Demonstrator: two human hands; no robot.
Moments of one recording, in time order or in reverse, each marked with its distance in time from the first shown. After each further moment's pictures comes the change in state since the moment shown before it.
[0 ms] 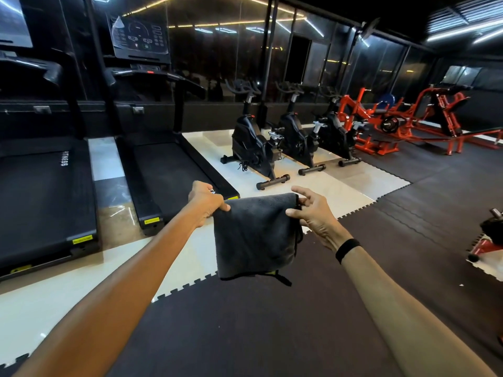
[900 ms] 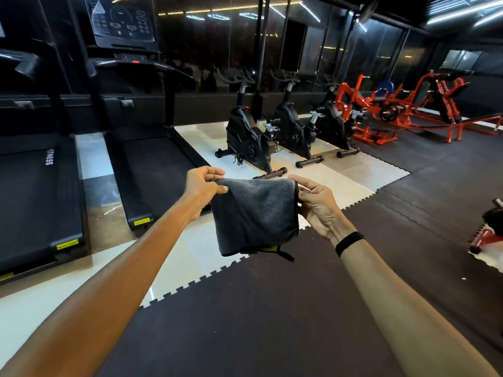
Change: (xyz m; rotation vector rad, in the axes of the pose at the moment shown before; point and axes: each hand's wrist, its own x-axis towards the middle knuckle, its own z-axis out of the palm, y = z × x) left_hand 0.070 0.019 0.047 -0.156 -0.090 0.265; right_hand 0.085 0.022 -0.033 0.394 -0.044 -0.045
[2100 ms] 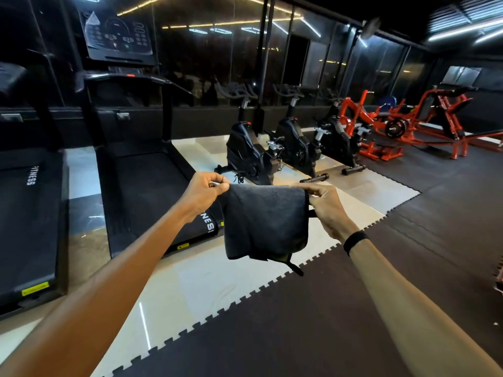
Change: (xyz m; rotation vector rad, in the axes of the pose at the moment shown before) left_hand 0.232 0.006 0.013 0.202 -0.146 0.182; right_hand 0.250 -0.002 -0.016 -0.559 0.056 -0.161
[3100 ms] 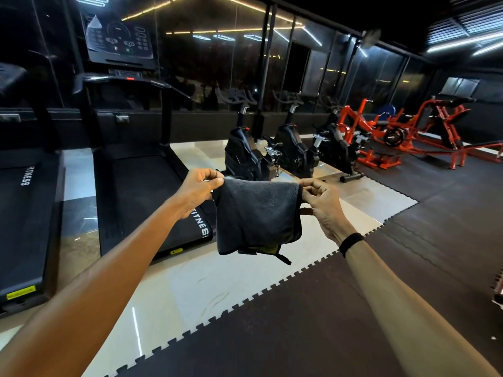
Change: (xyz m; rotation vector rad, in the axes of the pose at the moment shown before) left_hand 0.024 0.017 0.015 -0.233 -0.045 -0.041; right_hand 0.015 -0.006 -0.024 0.143 0.025 -0.067
